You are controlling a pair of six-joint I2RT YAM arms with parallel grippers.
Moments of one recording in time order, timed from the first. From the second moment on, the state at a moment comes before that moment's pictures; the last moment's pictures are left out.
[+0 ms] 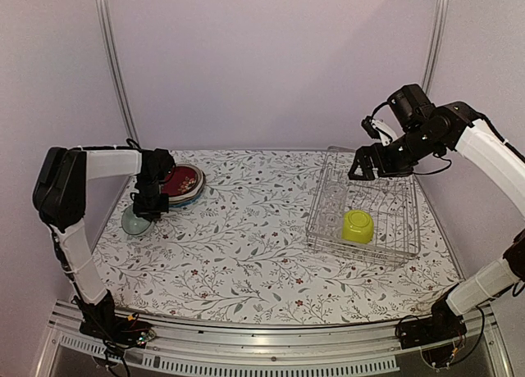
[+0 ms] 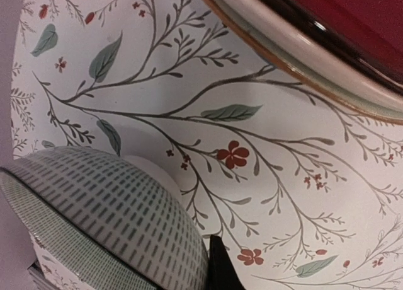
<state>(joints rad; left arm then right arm) -0.24 1.88 1.28 -0.92 -0.27 -0.48 0.51 1.42 1.56 -1.11 -0.15 0.21</state>
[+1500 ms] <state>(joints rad) -0.29 1.45 1.27 -0.81 -0.25 -0.41 0.30 1.21 0.98 -0.75 -0.33 0.59</state>
